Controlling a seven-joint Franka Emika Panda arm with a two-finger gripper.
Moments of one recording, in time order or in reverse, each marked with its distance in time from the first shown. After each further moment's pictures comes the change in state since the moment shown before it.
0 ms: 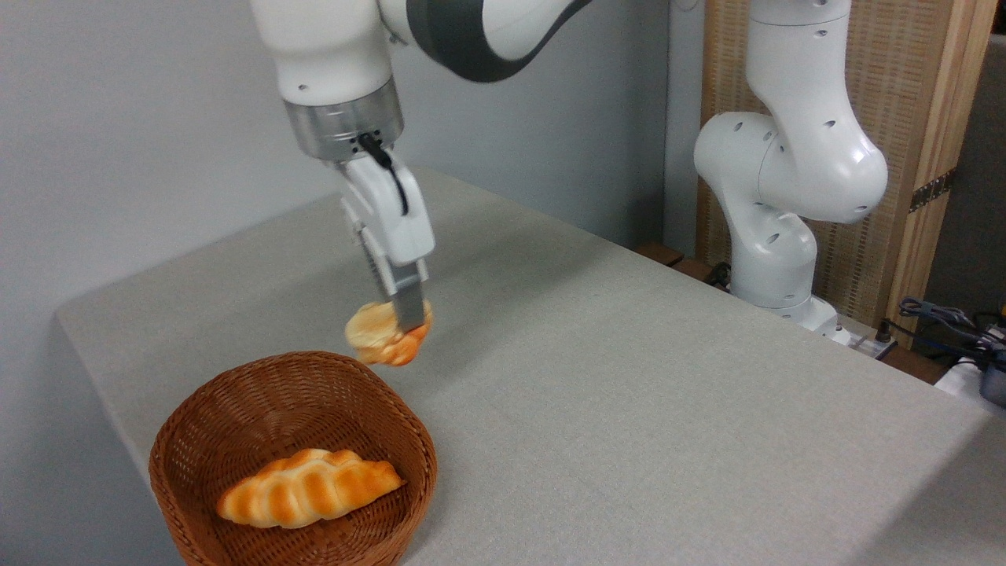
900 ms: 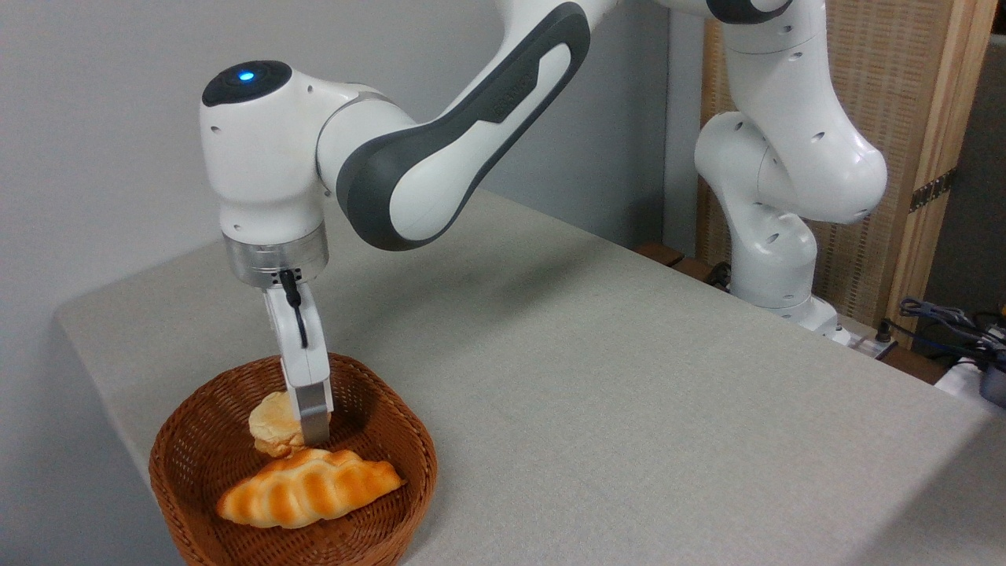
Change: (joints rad) arm -0.017 0.252 -0.101 -0.019 0.000 0.464 0.022
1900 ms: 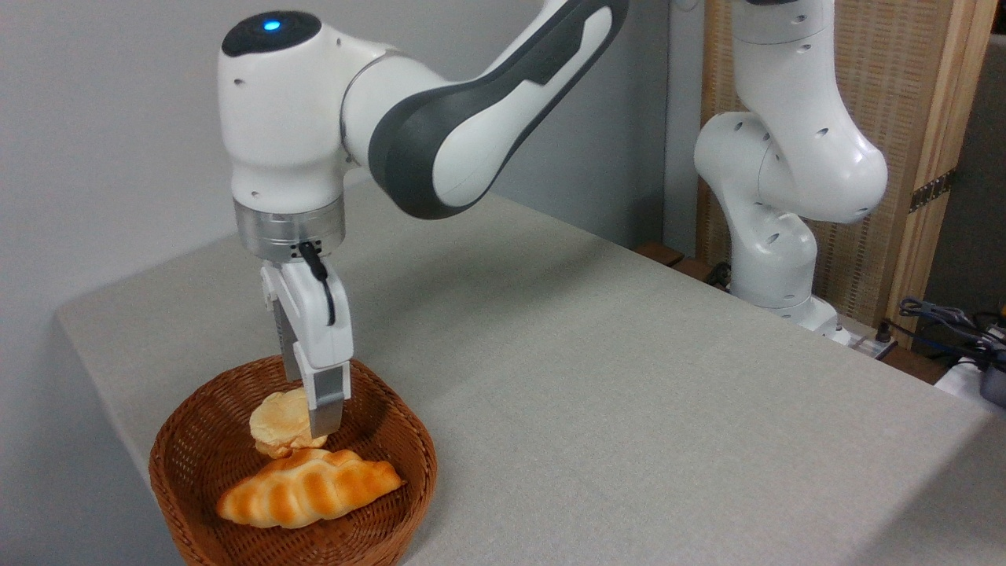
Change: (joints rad) arm 0.013 -0.070 0.054 -0.003 -0.055 -0.034 -0.007
